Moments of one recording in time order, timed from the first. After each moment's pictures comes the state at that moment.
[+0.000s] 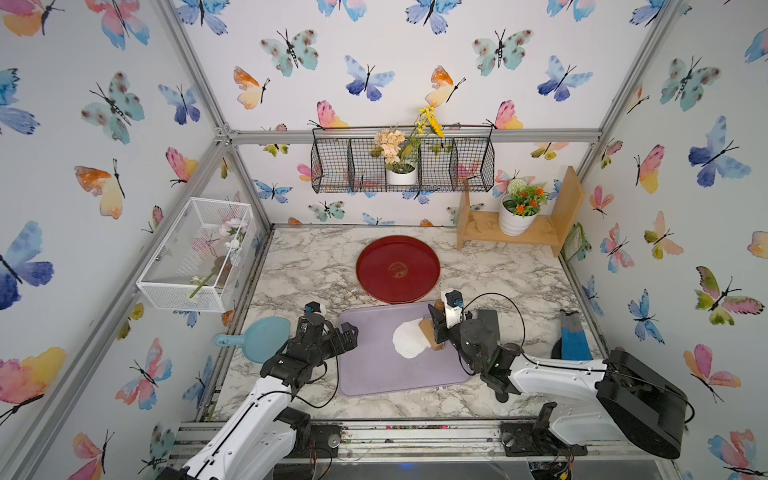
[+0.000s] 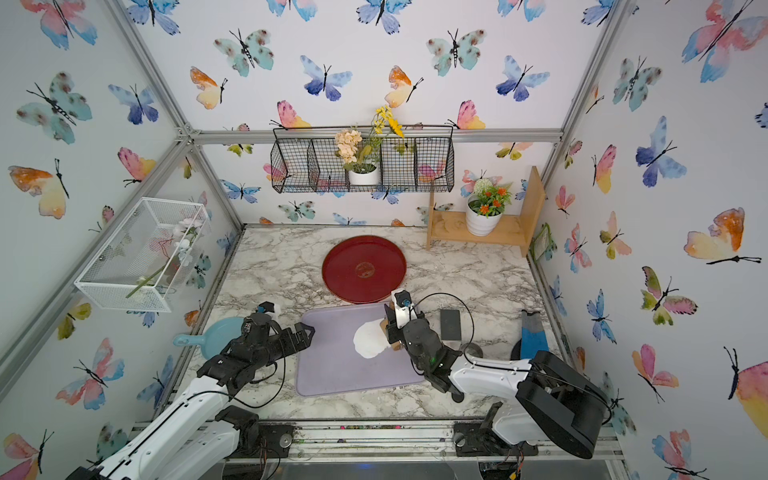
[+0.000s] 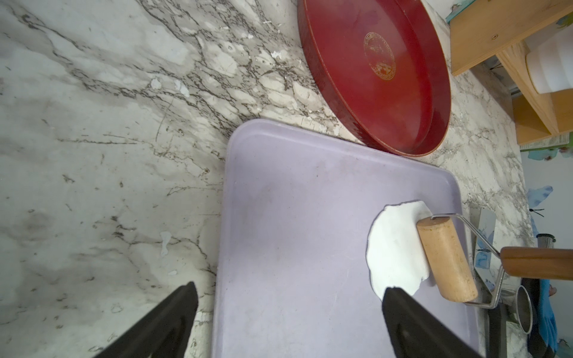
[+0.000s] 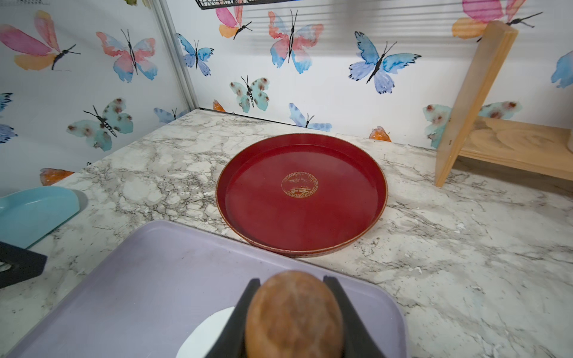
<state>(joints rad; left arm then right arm) -0.34 0.80 0.40 -0.36 0.11 -0.64 0.97 1.36 0.45 0.67 0.40 0.18</state>
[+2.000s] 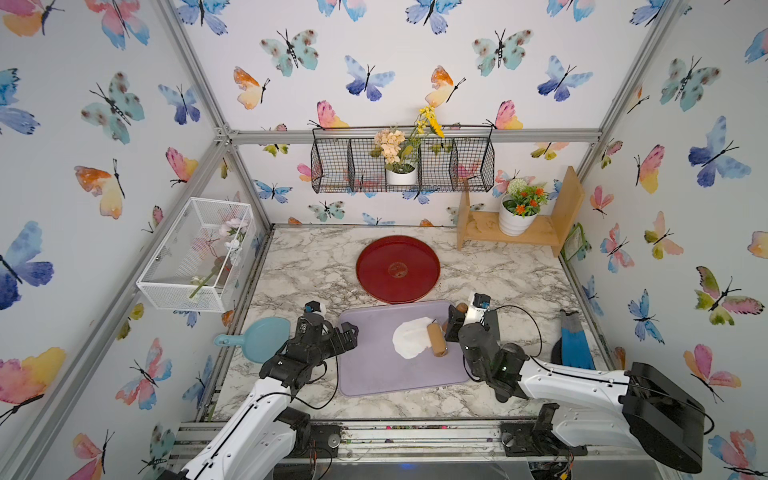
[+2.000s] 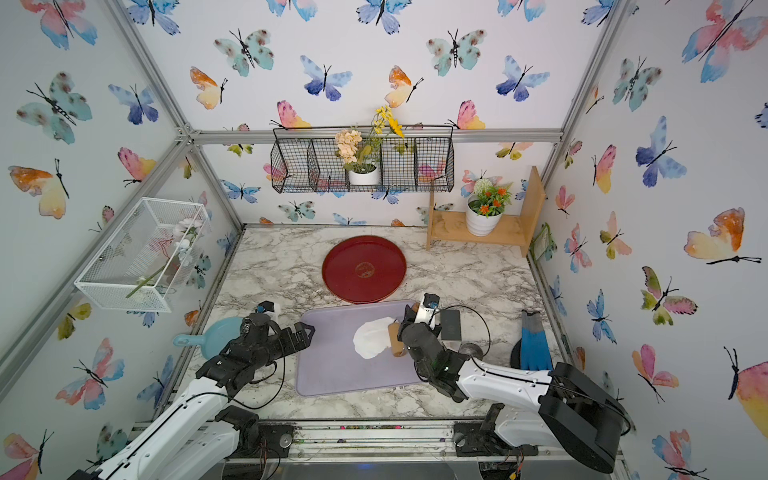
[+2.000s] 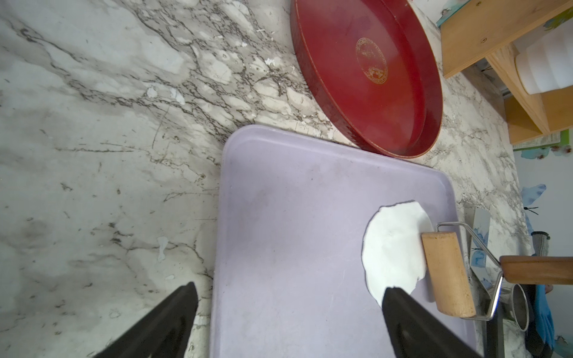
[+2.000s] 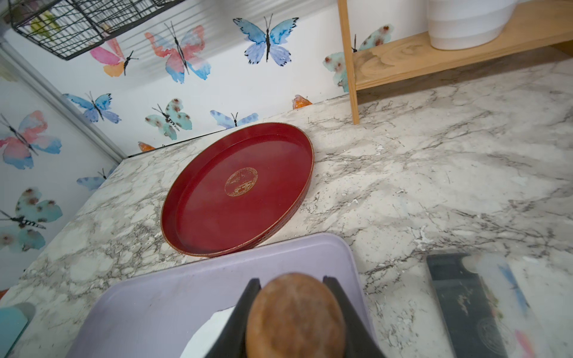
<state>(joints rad) -0.34 0.79 0.40 -0.34 0.12 -0.62 0.99 1.23 0.44 0.40 0.72 0.57</state>
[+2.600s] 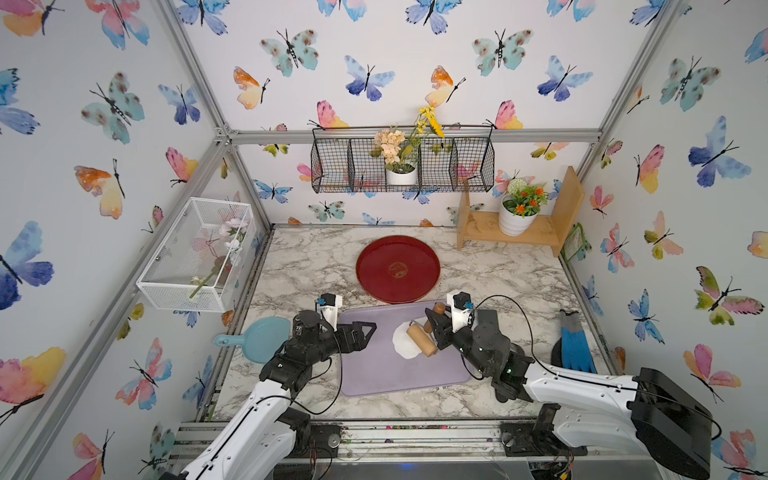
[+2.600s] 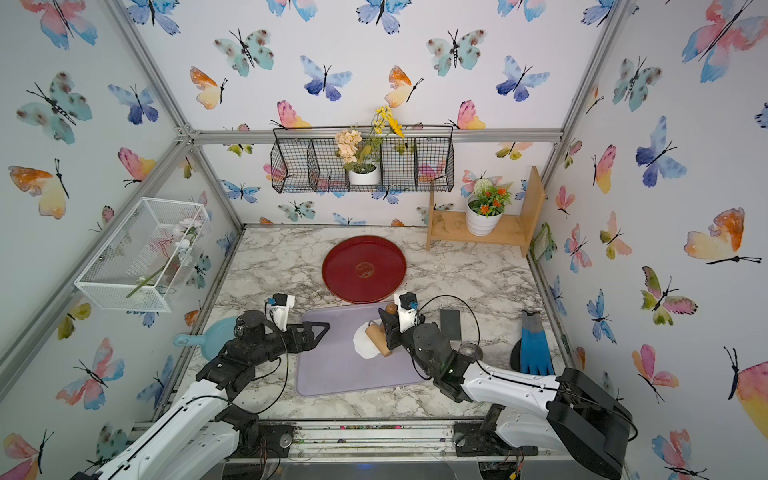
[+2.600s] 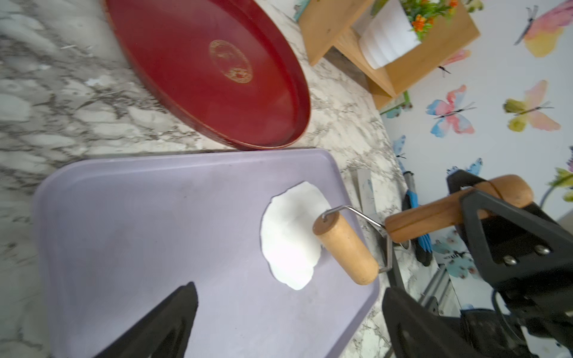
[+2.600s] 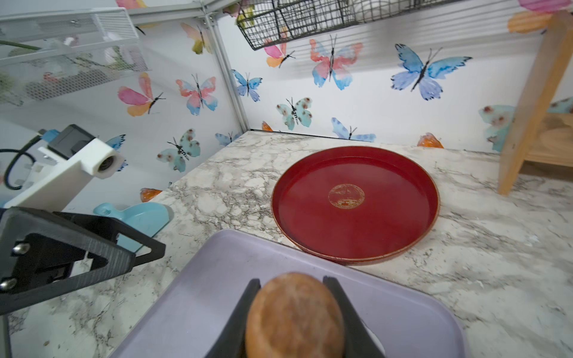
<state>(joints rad) -0.34 0.76 0.37 -0.08 0.50 -0.55 0.99 1.19 0.43 0.64 0.27 0.23</state>
